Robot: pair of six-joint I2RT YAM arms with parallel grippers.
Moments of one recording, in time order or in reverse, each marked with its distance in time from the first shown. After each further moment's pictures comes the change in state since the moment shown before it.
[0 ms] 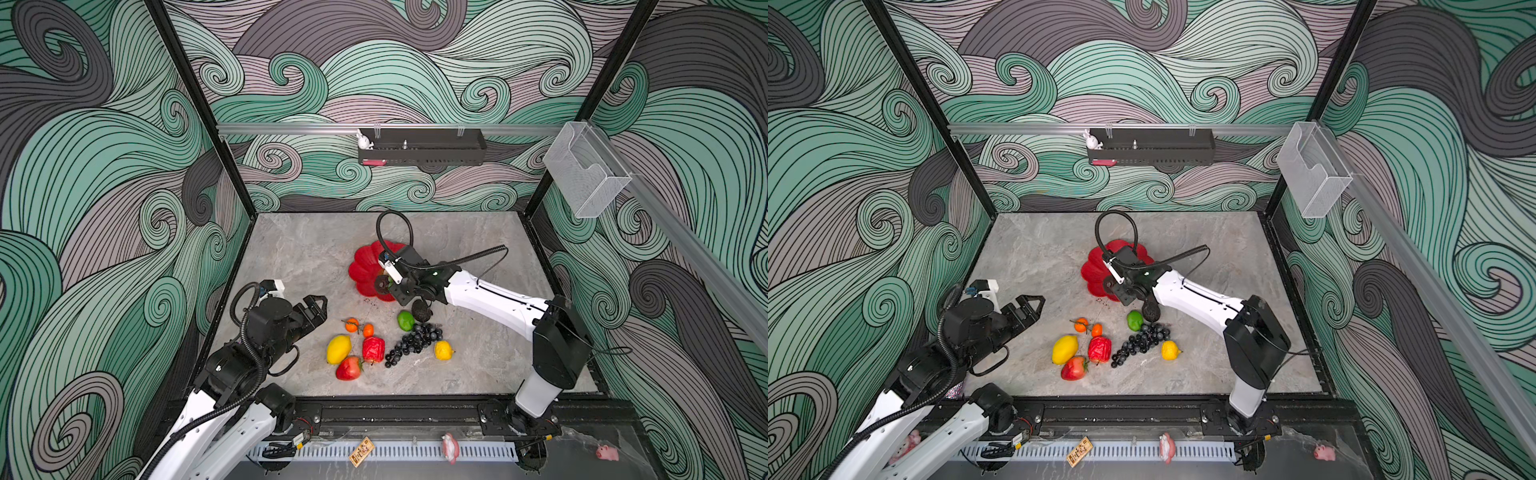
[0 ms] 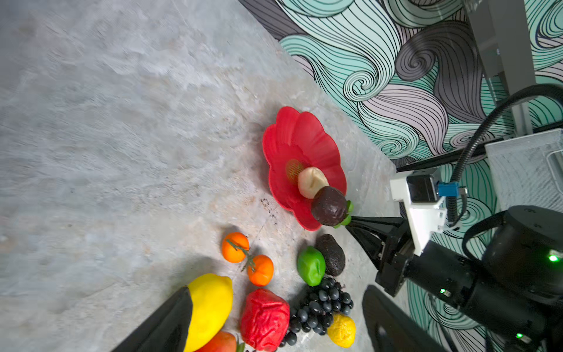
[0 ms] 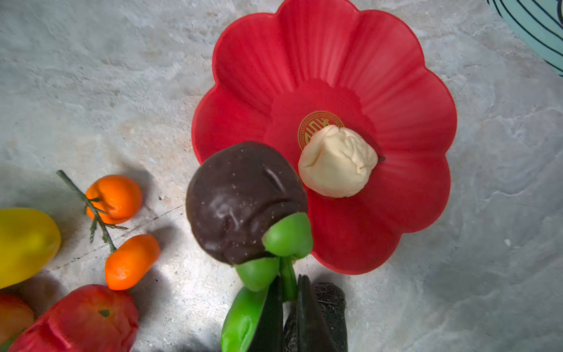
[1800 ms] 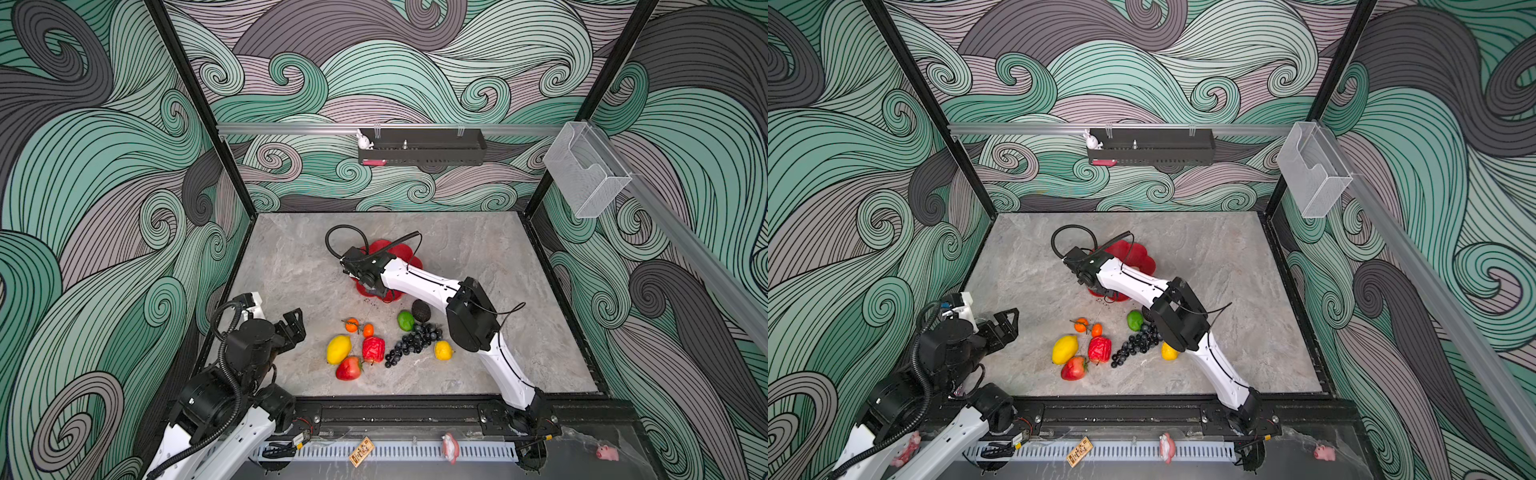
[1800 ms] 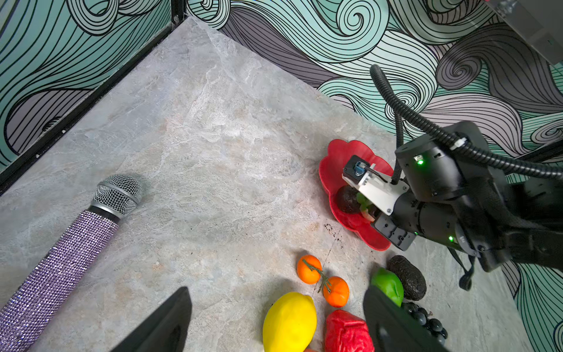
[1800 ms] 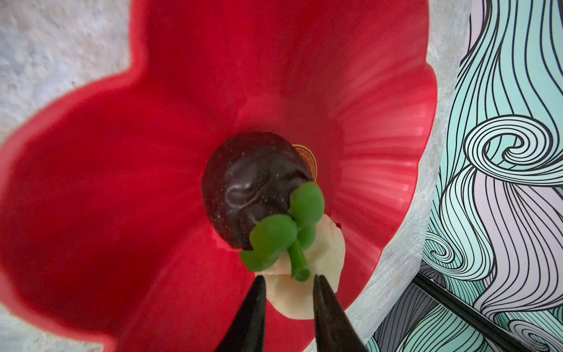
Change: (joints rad) left arm 0.000 -0.150 0.011 -0.164 -0.202 0.190; right arm 0.071 0.586 0.657 -0.367 0.390 -0.376
